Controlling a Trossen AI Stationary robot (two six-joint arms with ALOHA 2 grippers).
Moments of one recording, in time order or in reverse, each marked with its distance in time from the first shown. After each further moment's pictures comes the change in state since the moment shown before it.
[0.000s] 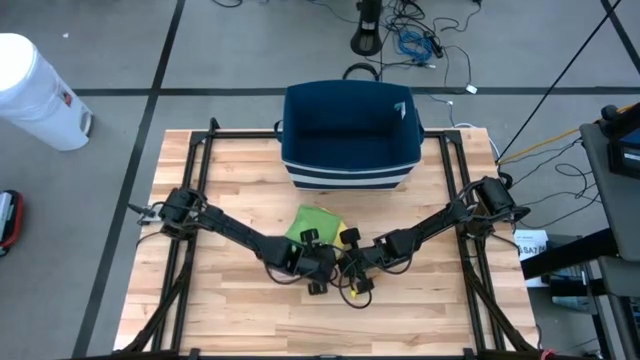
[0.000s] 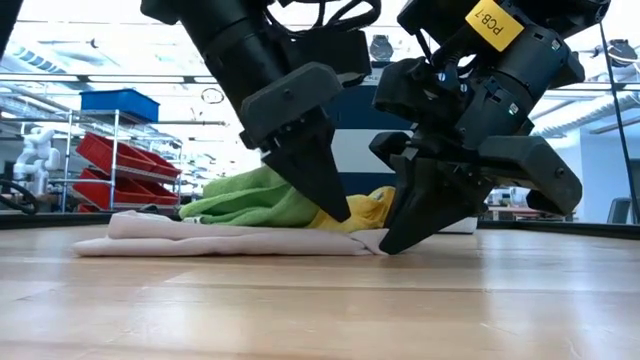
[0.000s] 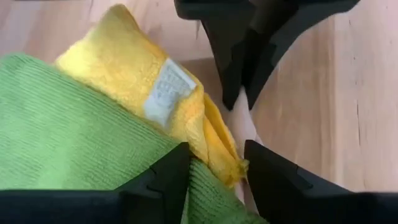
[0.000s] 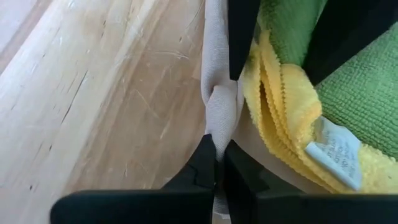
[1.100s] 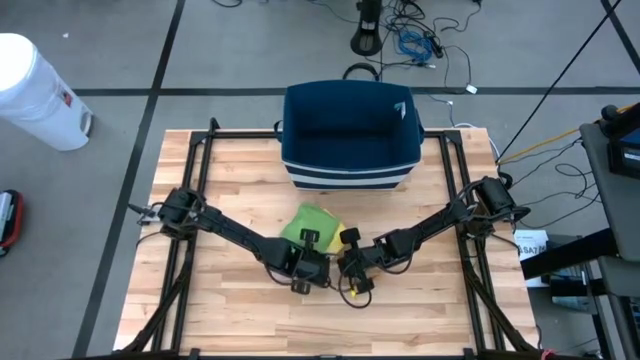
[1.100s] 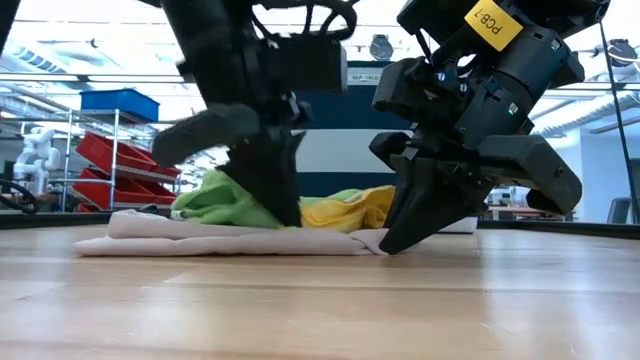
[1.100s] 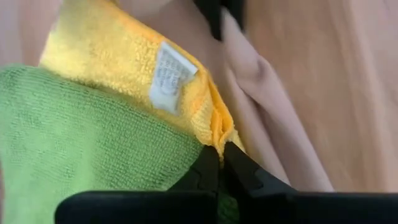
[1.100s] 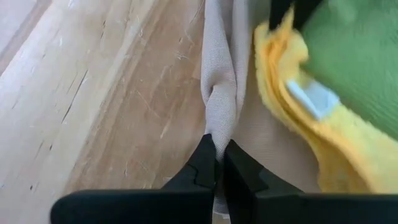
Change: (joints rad) left arm -0.015 -0.004 0.016 -0.188 0.010 0.302; right arm 0.000 0.000 0.000 0.000 -0.002 0.003
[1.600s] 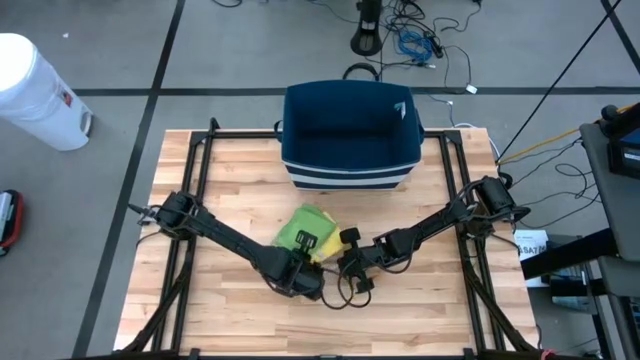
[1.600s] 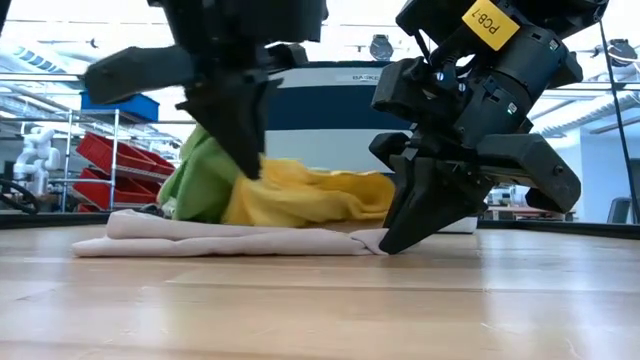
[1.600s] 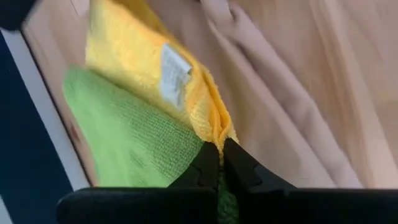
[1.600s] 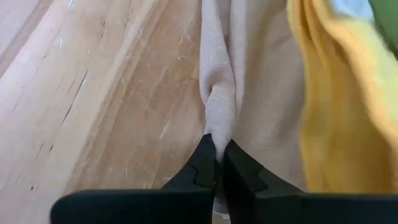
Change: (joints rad) left arm -0.076 0.000 0.195 -0.405 -0.094 0.119; right arm -0.006 0.000 0.000 -0.001 -0.009 0.003
